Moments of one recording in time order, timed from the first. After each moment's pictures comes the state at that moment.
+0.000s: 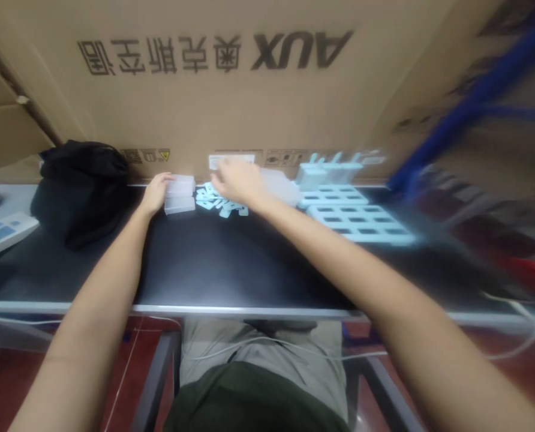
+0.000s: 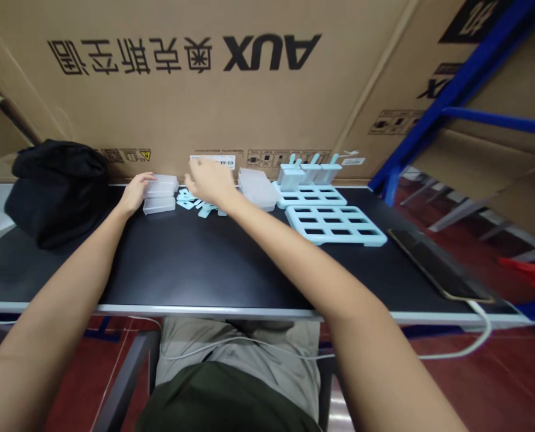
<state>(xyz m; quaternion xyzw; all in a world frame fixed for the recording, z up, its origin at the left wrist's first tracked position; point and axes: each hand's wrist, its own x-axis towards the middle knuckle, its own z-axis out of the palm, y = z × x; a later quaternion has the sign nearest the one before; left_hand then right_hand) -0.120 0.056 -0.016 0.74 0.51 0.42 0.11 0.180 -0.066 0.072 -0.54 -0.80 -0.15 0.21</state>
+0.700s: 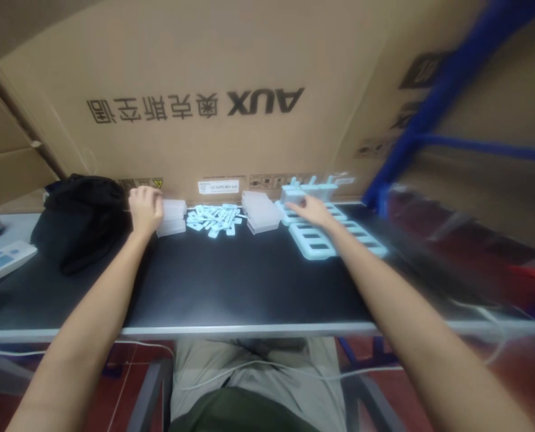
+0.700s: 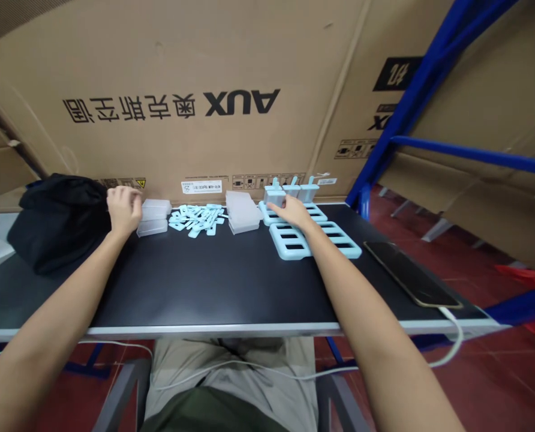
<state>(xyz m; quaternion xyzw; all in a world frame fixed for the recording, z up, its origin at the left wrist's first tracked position) -0.080 -0.004 0.033 0.72 0.50 0.45 -0.17 0.430 -0.043 0.008 -0.75 -0.60 0.02 0.27</state>
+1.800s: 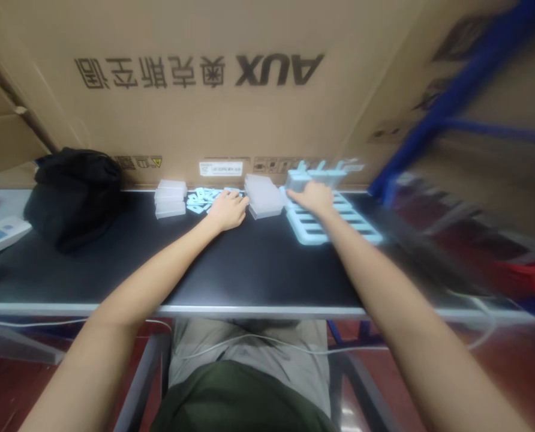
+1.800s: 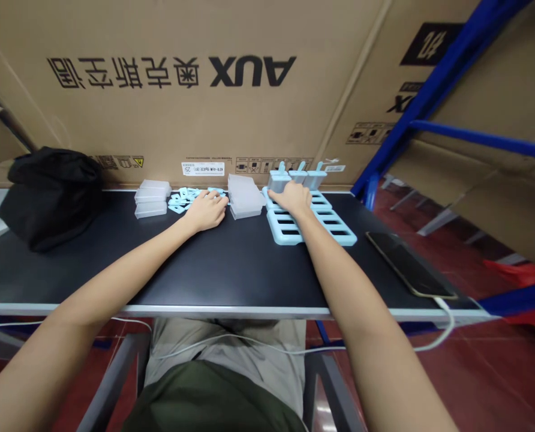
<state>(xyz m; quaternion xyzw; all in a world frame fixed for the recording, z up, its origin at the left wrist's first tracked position) 0.112 -0.029 -0.015 0.91 0.29 0.16 -0.25 0.410 -0.036 0.002 -0.82 -0.54 -0.03 0.18</state>
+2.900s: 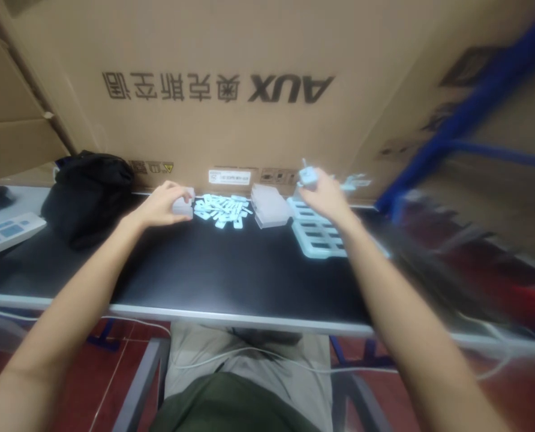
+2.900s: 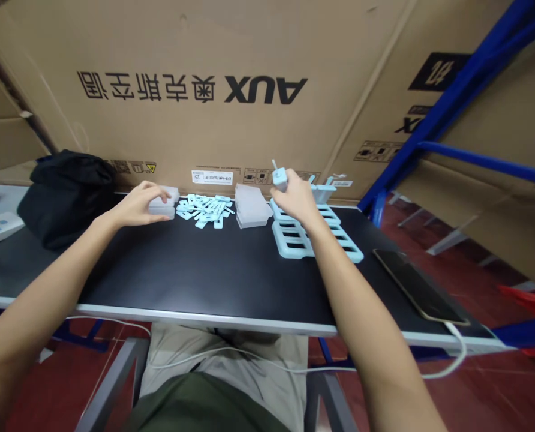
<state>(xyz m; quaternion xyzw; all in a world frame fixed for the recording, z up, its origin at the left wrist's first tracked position) -0.084 -0.036 0.056 0.91 0.37 0.20 -0.07 0.370 -0.087 0.067 -0.66 -0.66 -0.04 0.36</state>
